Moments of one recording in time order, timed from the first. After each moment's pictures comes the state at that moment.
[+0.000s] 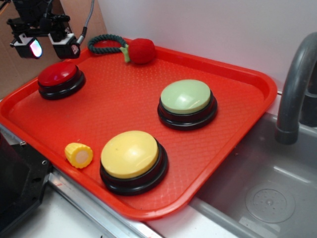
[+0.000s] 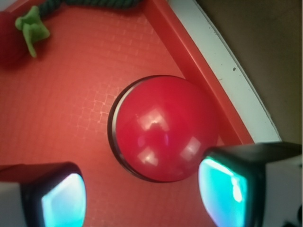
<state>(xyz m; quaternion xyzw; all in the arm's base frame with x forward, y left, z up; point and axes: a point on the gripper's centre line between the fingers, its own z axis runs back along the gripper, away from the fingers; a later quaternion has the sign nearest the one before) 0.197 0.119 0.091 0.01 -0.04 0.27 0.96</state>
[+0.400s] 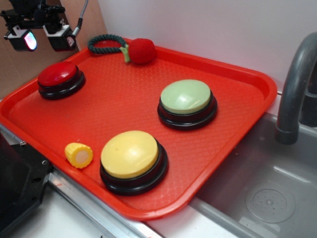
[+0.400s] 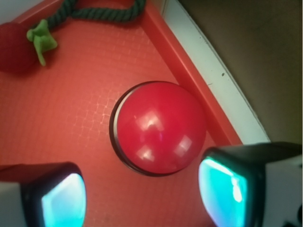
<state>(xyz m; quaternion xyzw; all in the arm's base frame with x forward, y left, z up) 0.197 0.117 0.104 0.02 -0.06 0.26 0.96</state>
